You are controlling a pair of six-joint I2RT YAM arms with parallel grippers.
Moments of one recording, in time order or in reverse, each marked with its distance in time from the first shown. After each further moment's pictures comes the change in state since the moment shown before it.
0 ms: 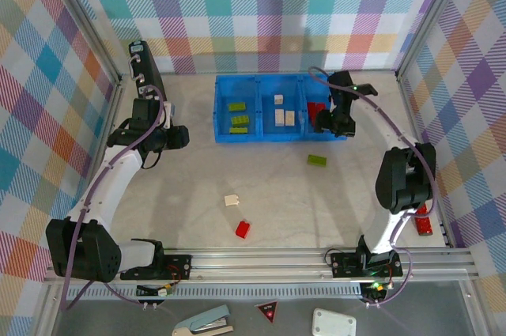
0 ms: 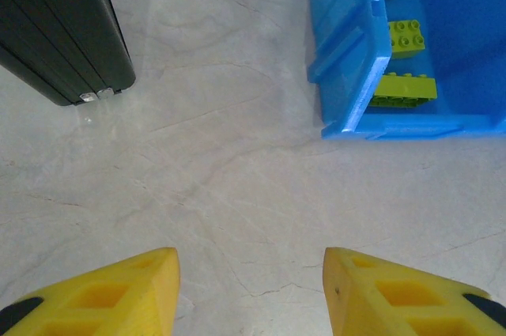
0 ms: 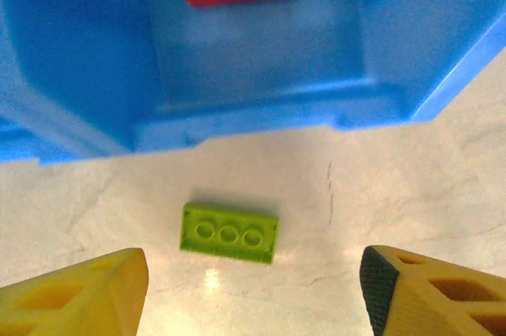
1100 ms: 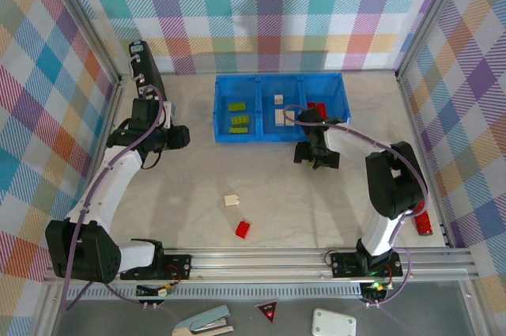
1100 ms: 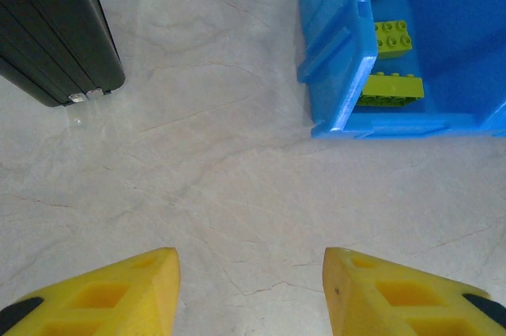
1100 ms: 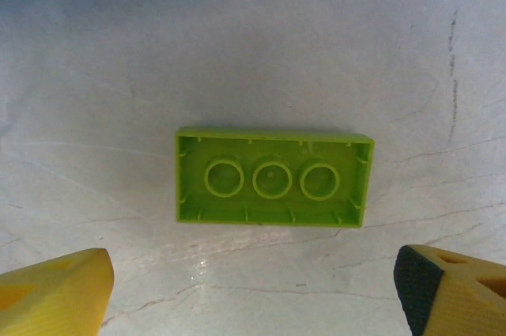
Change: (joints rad) left arm 0.000 -0.003 0.000 0.000 0.023 -0.001; right arm 0.200 0.005 -0.347 0.245 0.131 0.272
